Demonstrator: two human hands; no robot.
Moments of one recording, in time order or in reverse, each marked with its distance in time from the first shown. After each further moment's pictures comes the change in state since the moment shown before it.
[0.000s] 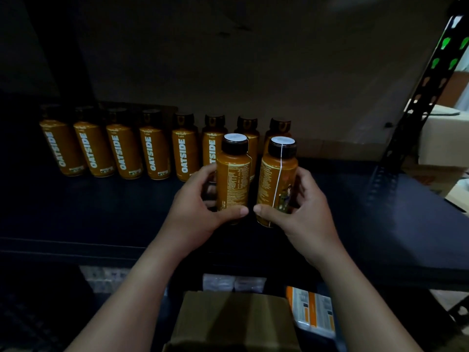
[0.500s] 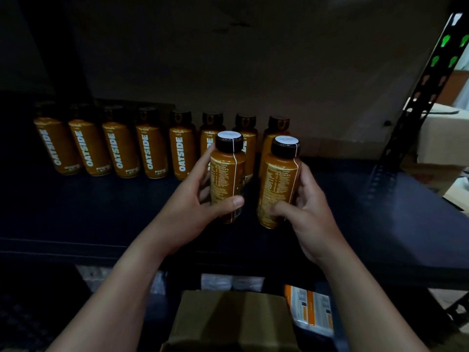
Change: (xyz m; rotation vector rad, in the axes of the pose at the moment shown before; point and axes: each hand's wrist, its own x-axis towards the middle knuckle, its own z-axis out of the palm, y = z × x) left_hand 0.002 0.009 -0.009 -0.188 -0.167 -0.009; right_hand 0.007 0.001 -0.004 0.157 -0.079 0.019
